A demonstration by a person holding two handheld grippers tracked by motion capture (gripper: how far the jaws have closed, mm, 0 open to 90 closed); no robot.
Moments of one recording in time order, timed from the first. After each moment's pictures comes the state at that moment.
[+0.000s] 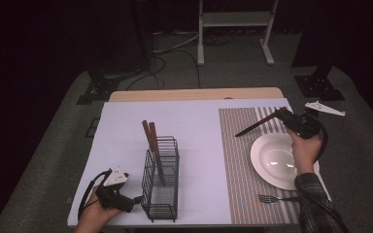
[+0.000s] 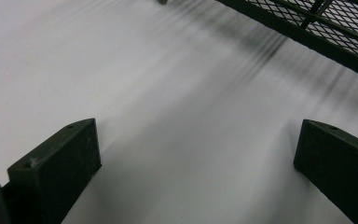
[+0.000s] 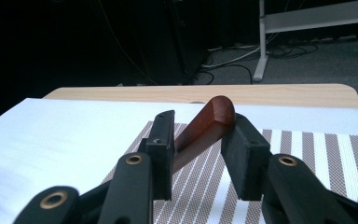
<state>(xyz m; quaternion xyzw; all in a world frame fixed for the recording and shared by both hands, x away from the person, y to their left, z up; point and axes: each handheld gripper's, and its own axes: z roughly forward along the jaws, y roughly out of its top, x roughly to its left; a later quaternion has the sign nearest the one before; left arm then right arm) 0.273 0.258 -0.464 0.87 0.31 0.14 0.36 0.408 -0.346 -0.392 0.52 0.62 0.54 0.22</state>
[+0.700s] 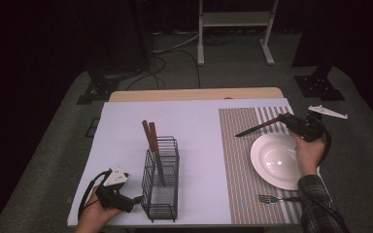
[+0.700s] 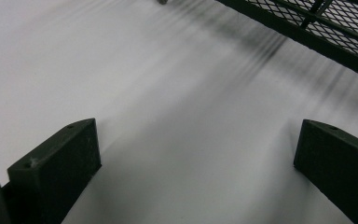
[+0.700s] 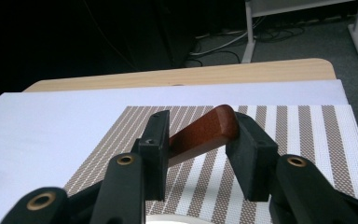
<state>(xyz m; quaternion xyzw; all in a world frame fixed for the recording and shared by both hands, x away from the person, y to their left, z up) 0.273 0.258 -0.464 0.87 0.31 0.14 0.36 0.410 -0.362 -0.408 0.55 0.62 0.52 0.21</state>
